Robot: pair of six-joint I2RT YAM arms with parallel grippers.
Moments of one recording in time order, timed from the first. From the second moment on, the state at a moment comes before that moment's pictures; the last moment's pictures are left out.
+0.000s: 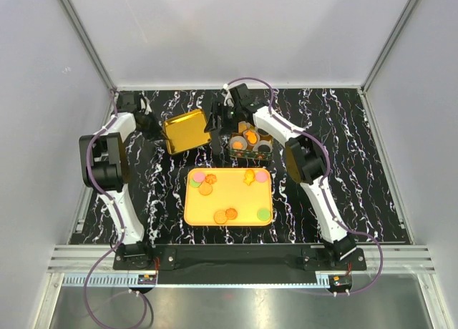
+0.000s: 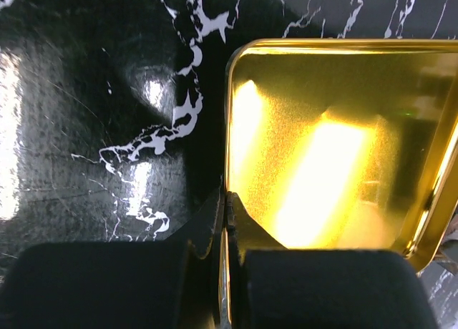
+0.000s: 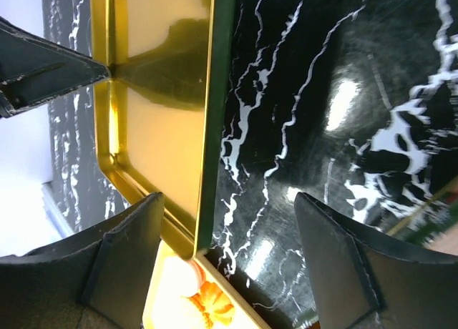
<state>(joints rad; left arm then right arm) 0.11 2.01 1.47 -0.51 0.35 -0.39 0.55 2.48 2.17 -0.48 -0.48 0.54</state>
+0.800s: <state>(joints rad) 0.05 1.86 1.33 -0.40 0.50 -0.42 0.54 2.47 2.10 -0.28 -0.67 0.75</state>
